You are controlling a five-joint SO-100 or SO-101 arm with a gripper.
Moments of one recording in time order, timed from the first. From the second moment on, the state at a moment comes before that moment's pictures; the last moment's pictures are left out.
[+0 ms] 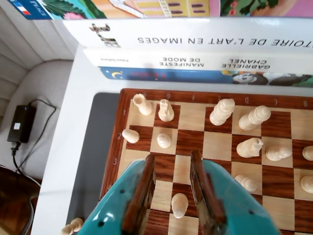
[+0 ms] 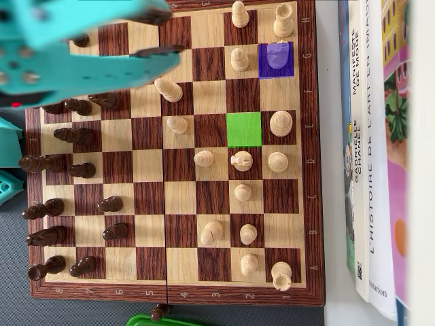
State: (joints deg) arm -15.3 116.9 105.0 50.0 103.2
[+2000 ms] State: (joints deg) arm -17.1 61.6 64.2 56.0 112.8
